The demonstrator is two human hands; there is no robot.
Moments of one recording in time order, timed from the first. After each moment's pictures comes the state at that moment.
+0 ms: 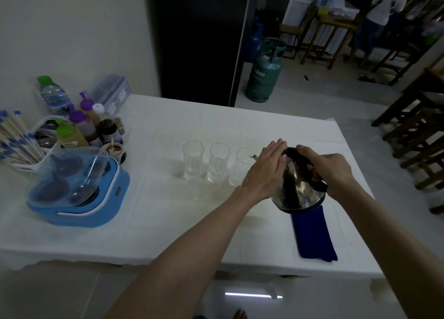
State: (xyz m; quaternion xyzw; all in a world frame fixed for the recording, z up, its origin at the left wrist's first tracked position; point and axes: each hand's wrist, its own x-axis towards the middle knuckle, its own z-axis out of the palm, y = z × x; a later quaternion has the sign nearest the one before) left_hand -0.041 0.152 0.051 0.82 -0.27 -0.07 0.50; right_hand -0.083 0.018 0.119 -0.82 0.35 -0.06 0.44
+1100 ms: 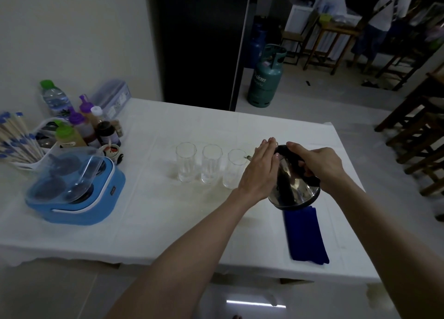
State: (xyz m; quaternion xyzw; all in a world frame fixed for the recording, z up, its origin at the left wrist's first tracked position) left_hand -0.055 0.130 0.058 0.83 -0.22 -0.04 0.51; right_hand -0.082 0.000 0.132 -0.85 0.31 -0.05 0.42
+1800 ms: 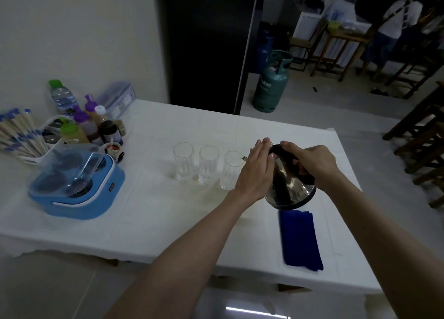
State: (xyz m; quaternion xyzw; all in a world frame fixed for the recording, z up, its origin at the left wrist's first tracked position) left_hand -0.061 0.118 0.064 0.84 -0.19 -0.02 0.51; right_hand -0.075 -0.013 0.136 -0.88 0.26 -0.03 0.40
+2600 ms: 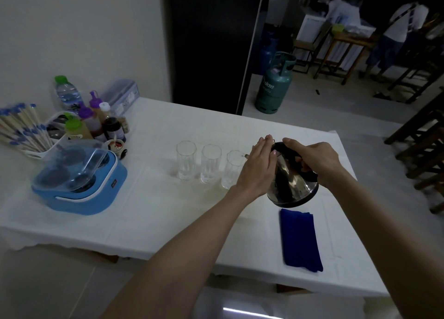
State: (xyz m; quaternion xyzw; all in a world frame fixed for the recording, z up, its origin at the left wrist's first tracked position) left_hand -0.058 0.120 0.071 0.84 -0.18 -0.02 0.51; right_hand -0.068 -0.012 0.141 -0.88 0.26 -0.04 0.40
